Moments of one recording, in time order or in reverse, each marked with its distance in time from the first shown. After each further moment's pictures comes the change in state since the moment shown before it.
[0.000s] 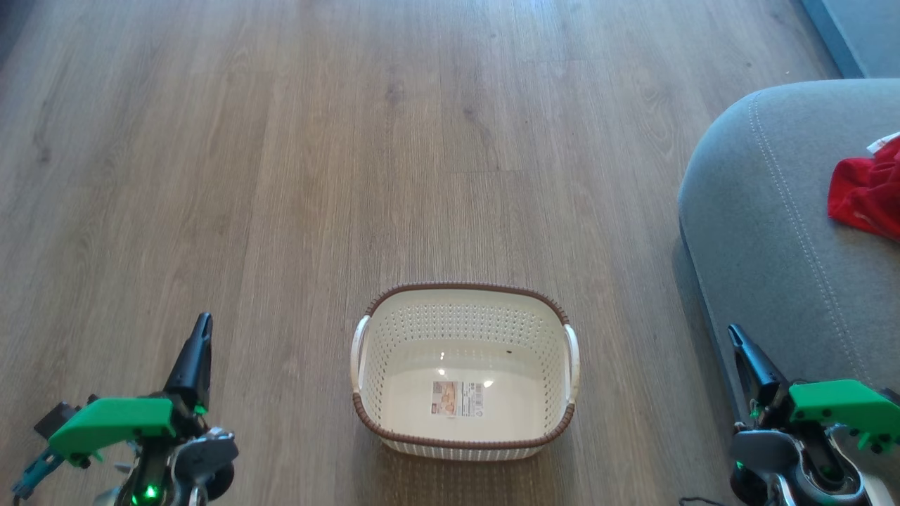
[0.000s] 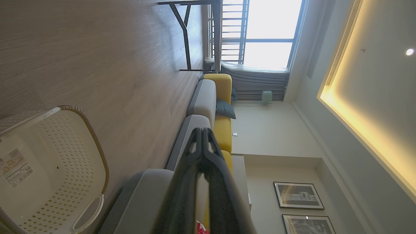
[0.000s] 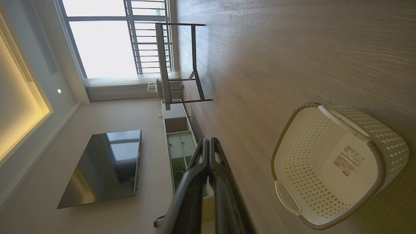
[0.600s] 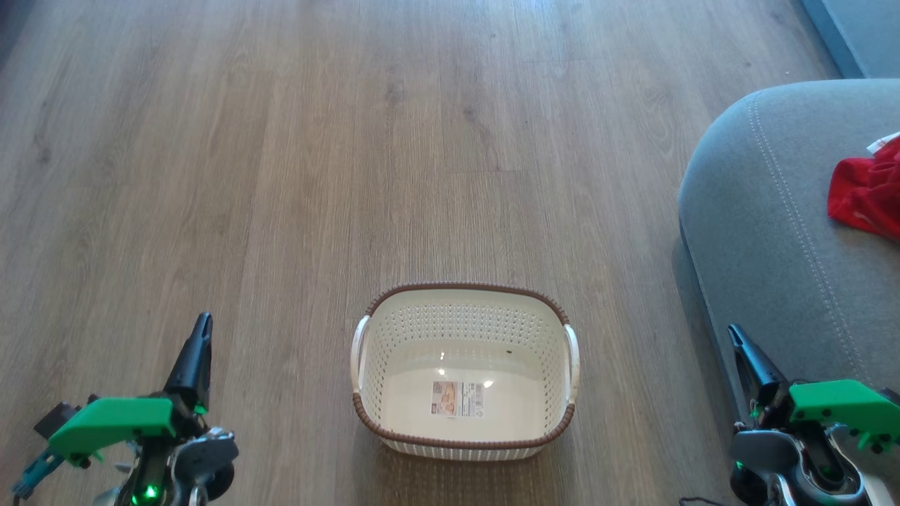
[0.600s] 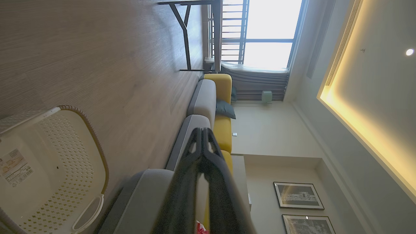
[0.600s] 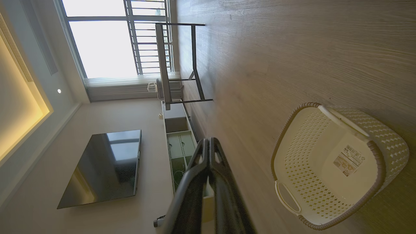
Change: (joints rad) left arm 0.000 -0.001 0.001 0.000 0.000 0.000 0.000; right arm 0.000 0.000 0.000 0.000 0.000 0.000 0.000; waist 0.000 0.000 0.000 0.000
